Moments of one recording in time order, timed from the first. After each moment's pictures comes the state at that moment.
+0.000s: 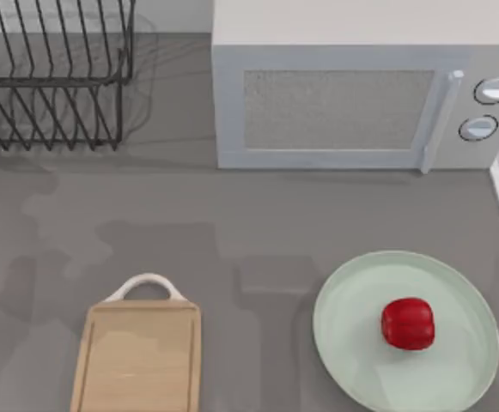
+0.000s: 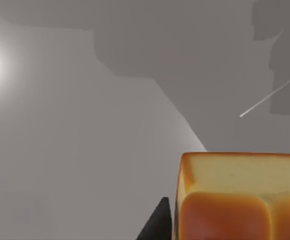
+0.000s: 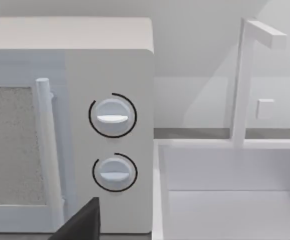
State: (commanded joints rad) left arm 0.14 1.75 1.31 -1.12 0.01 0.68; right arm 0.00 0.00 0.00 0.00 0.00 0.00
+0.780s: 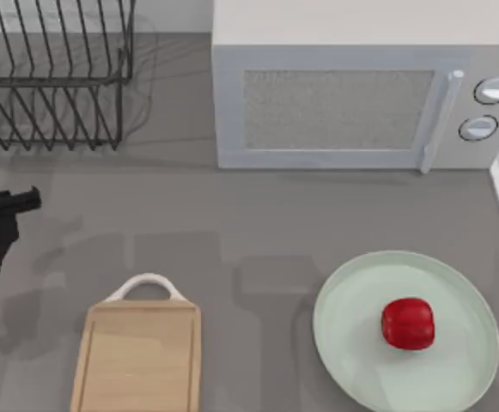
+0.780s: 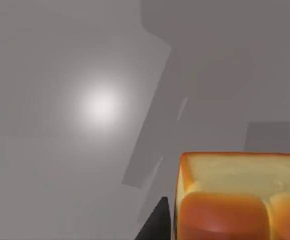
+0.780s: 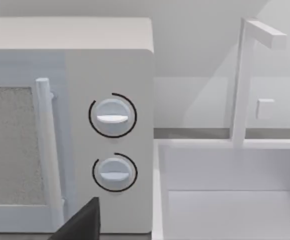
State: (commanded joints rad) left arm 0.02 1.78 1.16 -1.05 -0.02 -0.32; right arm 0.00 0.00 0.00 0.00 0.00 0.00
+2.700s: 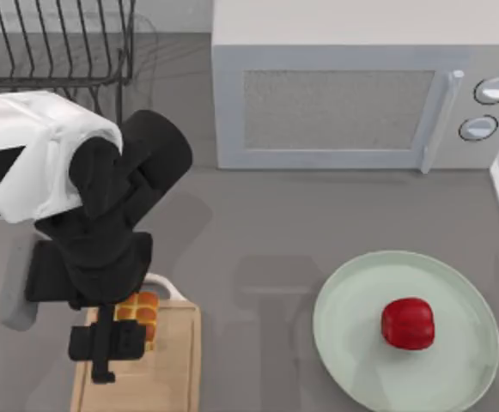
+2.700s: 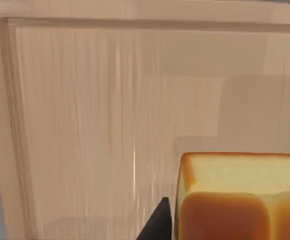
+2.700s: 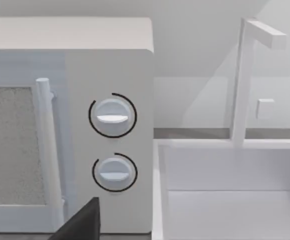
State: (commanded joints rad) left arm -0.60 1.62 1.03 -1.00 -0.01 -2.18; right arm 0.00 0.00 0.00 0.00 0.00 0.00
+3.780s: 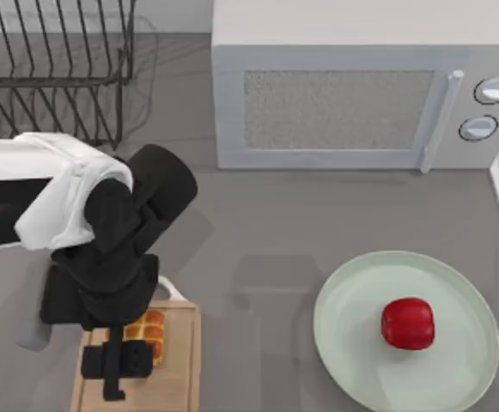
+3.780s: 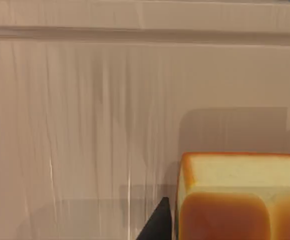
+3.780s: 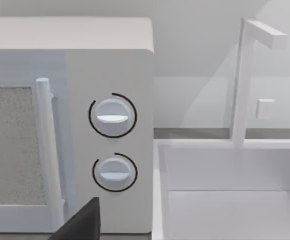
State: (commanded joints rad) left arm -0.61 1.68 0.93 -0.83 -0.01 -2.19; right arm 0.00 0.00 0.00 0.00 0.00 0.00
